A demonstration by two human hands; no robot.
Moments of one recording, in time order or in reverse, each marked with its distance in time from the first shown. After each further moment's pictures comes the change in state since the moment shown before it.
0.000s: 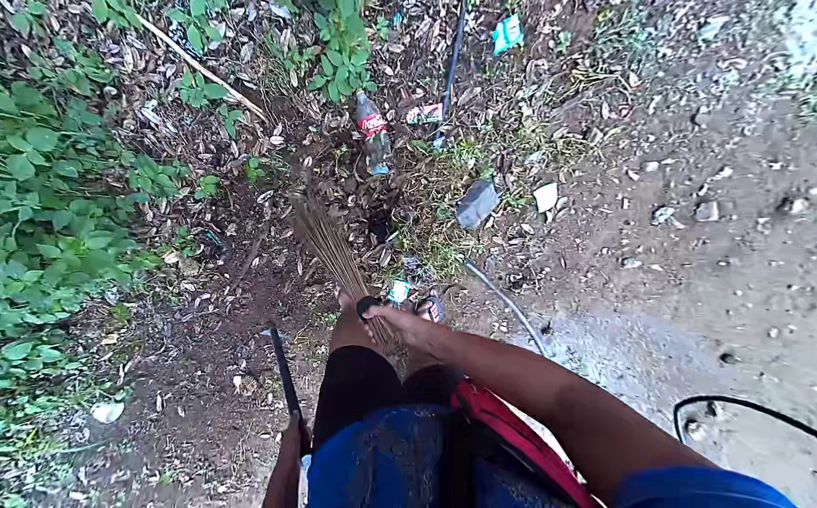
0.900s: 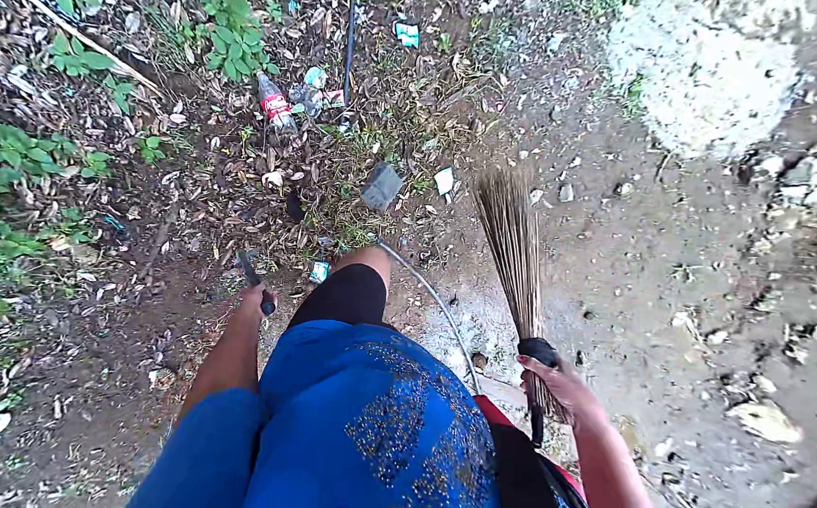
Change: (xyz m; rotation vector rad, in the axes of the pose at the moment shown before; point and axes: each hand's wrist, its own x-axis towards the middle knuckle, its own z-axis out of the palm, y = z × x) left_hand -0.052 0.157 0.253 -0.175 -0.118 0.149; right_hand -0.396 0.191 -0.333 -0.059 1.049 -0.318
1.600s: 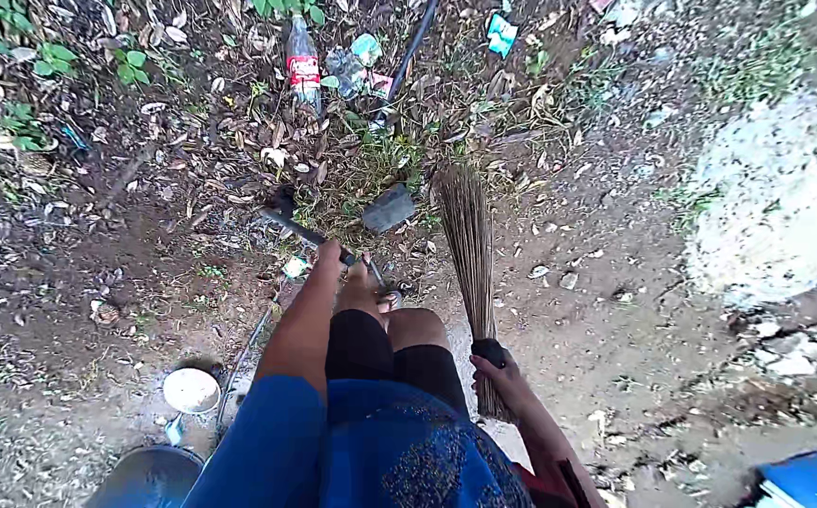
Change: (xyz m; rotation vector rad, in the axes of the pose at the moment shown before) left_hand 0.013 0.106 0.332 -0.353 -0.046 -0.182; right_hand 0.162 -0.258 0.036 -0.328 -0.217 0.035
